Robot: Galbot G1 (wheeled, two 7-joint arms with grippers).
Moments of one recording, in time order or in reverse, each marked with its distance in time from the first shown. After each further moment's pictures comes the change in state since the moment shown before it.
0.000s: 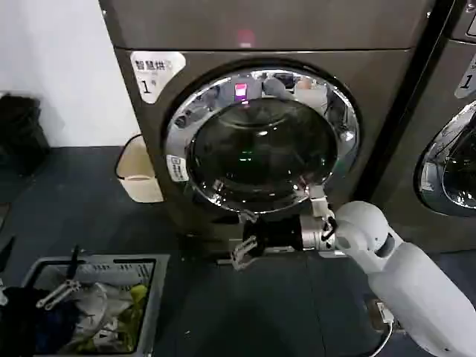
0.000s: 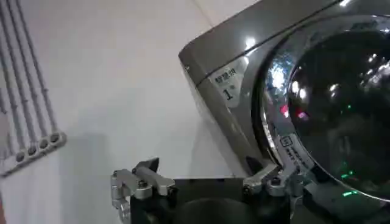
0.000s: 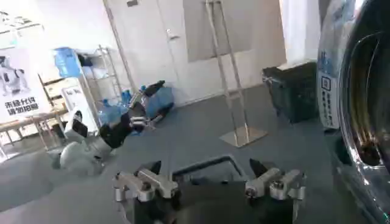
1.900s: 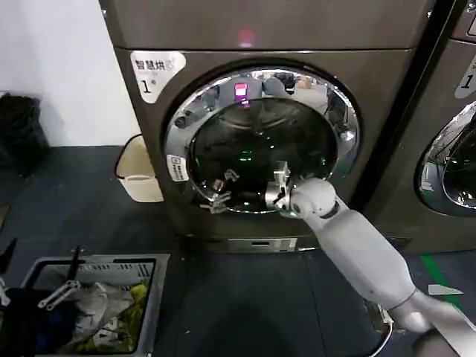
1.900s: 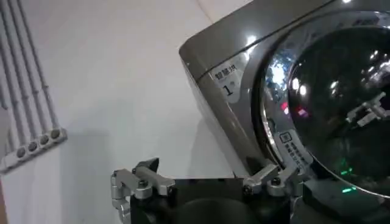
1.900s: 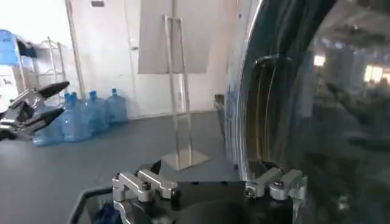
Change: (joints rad) left arm -0.008 -0.004 0.007 0.011 0.005 0.000 0.000; right arm 0.261 0.300 -0.186 -0.536 -0.196 0.312 0.055
